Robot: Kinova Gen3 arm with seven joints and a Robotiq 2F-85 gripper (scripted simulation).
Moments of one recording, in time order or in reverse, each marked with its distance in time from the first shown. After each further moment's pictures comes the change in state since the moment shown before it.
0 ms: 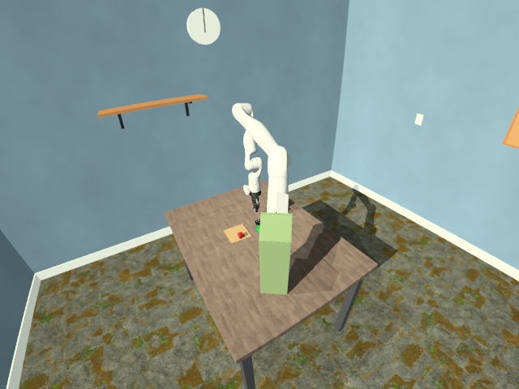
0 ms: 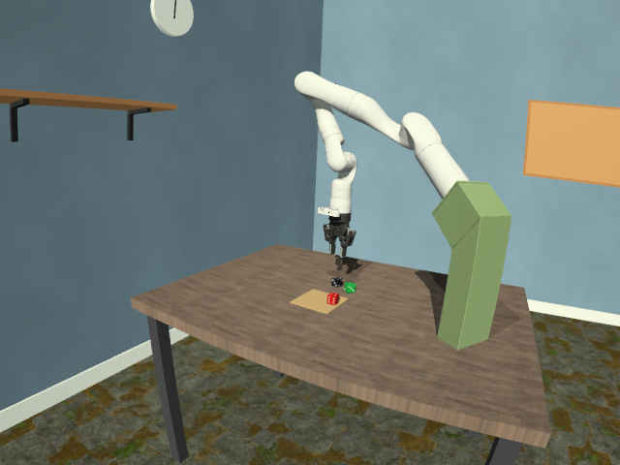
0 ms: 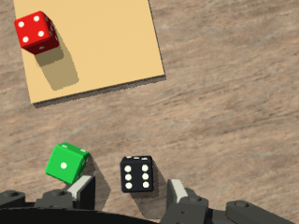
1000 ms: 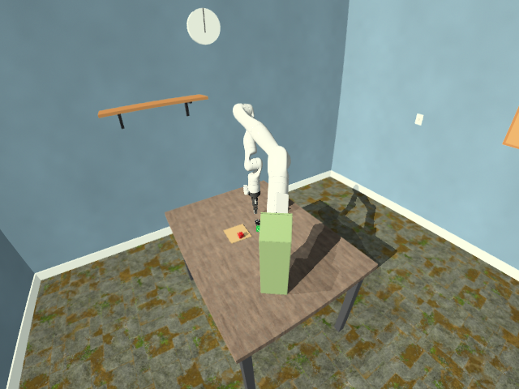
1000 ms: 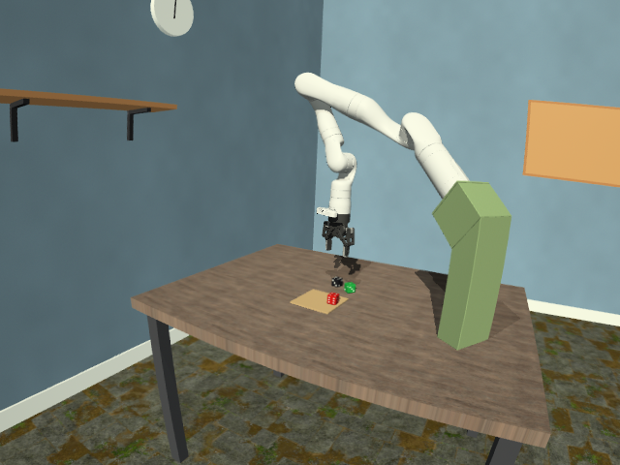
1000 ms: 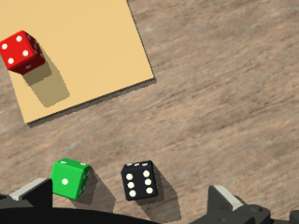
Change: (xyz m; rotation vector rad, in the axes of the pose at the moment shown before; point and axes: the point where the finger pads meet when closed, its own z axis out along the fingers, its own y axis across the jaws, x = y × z) arm 0.005 -0.001 0.002 0.000 0.008 0.130
